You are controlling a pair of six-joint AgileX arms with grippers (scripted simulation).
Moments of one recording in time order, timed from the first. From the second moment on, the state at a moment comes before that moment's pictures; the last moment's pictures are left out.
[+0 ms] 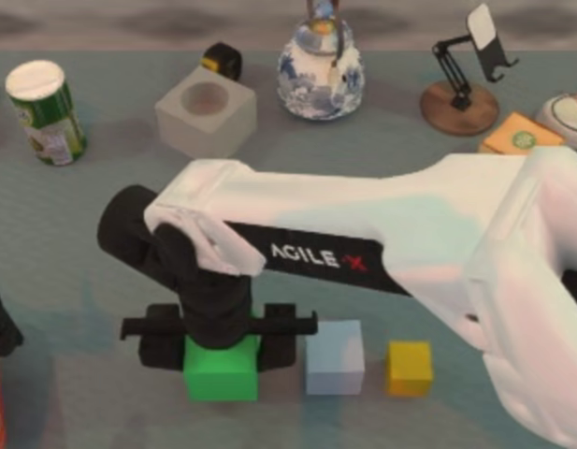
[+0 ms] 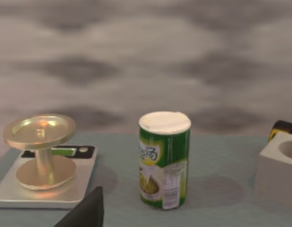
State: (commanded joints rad) left arm 0.02 0.00 0.00 0.00 0.00 0.00; right arm 0.99 2.44 1.94 -1.06 0.01 1.00
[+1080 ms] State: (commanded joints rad) left arm 0.02 0.00 0.00 0.00 0.00 0.00; right arm 0.99 2.44 1.94 -1.07 0.01 1.00
